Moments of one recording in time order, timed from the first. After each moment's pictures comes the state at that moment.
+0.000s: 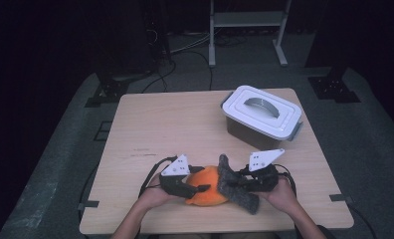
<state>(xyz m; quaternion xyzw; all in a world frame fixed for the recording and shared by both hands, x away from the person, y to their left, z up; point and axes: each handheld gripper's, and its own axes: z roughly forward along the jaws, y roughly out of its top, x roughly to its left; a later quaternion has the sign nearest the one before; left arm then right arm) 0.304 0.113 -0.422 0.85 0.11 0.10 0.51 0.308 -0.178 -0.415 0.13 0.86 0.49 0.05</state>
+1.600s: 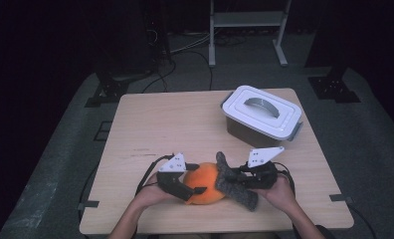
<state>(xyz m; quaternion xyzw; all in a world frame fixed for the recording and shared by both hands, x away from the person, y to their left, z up) 0.315 0.122 -0.427 0.86 0.13 0.05 0.49 0.312 -0.173 -0.416 0.15 0.86 0.48 0.05</state>
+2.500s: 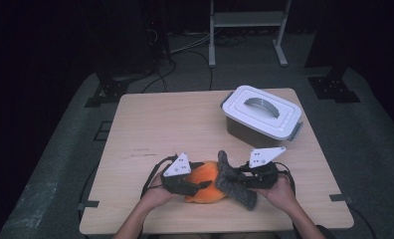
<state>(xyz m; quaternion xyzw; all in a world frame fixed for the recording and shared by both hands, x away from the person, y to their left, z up) 0.310 0.112 -0.425 0.85 0.13 0.10 0.50 0.312 -0.176 -0.416 0.14 0.86 0.49 0.05</state>
